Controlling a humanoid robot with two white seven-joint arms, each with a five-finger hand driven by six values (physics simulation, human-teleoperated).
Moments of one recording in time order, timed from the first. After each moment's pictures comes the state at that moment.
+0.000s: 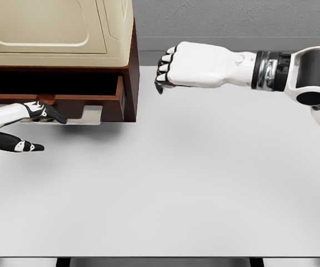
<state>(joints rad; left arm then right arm) -0.46 1.24 -0.71 -1.63 0.39 -0.59 -0.40 -0.92 -0.58 0.69 -1.64 0.53 -0.61 0.50</state>
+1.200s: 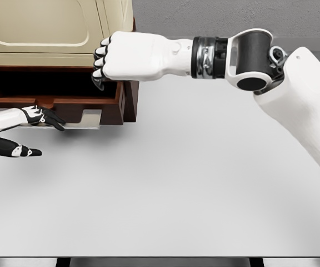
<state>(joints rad) -0.44 1.28 -0.72 -1.66 0.40 -0.59 -0.40 -1.02 -0.32 0.74 -1.57 0.59 -0.61 0.52</state>
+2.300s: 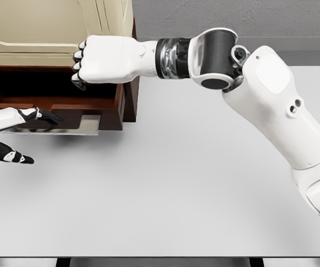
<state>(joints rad) -0.45 1.31 -0.72 -1.68 0.41 -0.62 -0.40 -1.05 -0.18 0.75 -1.49 0.77 -0.61 0.58</state>
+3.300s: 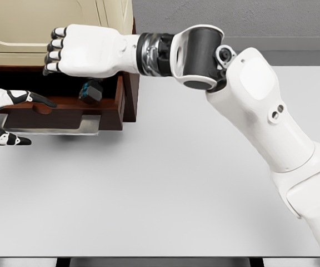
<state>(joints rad) -0.45 1.35 -0.65 -1.72 0.48 -0.61 -0.39 -1.03 -0.07 0.67 -1.52 0.92 -0.61 0.61</state>
